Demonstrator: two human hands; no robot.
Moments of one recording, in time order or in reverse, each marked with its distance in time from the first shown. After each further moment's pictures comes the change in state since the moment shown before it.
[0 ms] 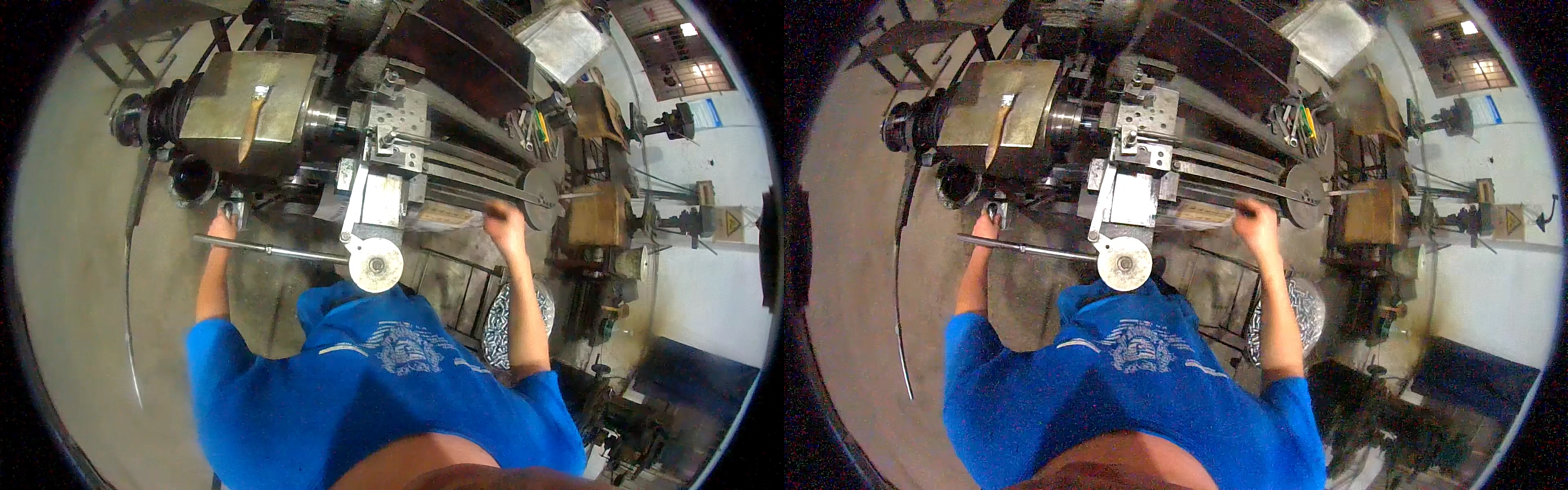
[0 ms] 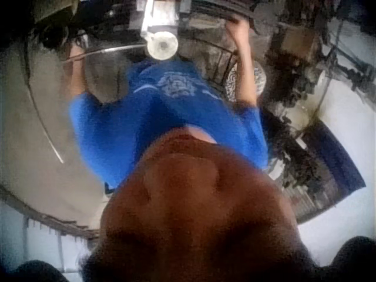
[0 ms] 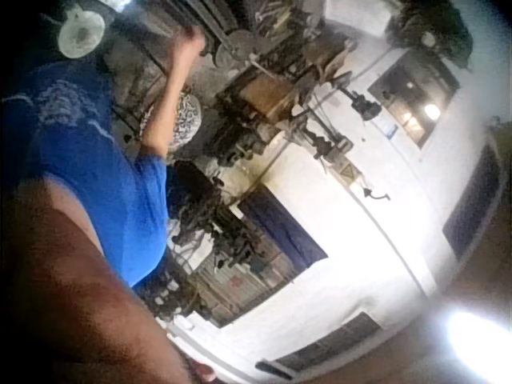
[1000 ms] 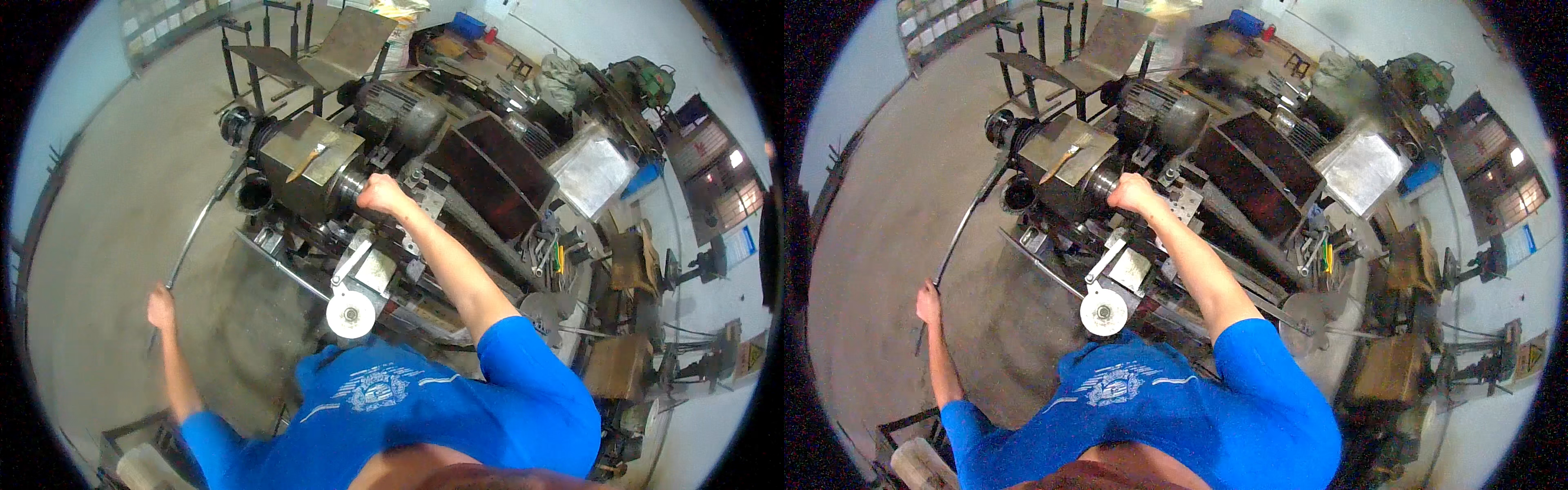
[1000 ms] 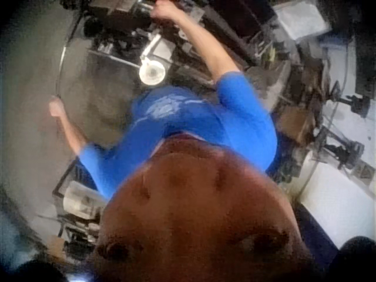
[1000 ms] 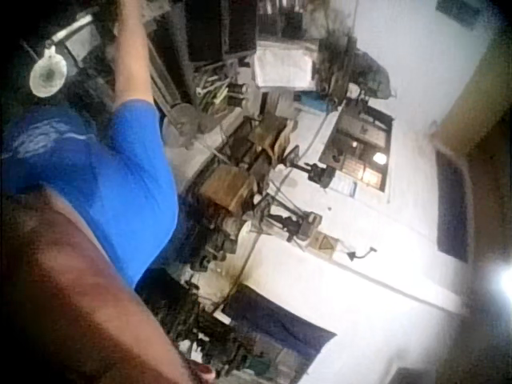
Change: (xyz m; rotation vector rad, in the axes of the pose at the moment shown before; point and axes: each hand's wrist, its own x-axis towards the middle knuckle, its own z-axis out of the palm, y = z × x) left_hand -0.273 -0.038 -0.171 -0.001 0.576 -0.990; right_hand 0.165 -0.209 0.123 -0.035 -0.487 -0.746
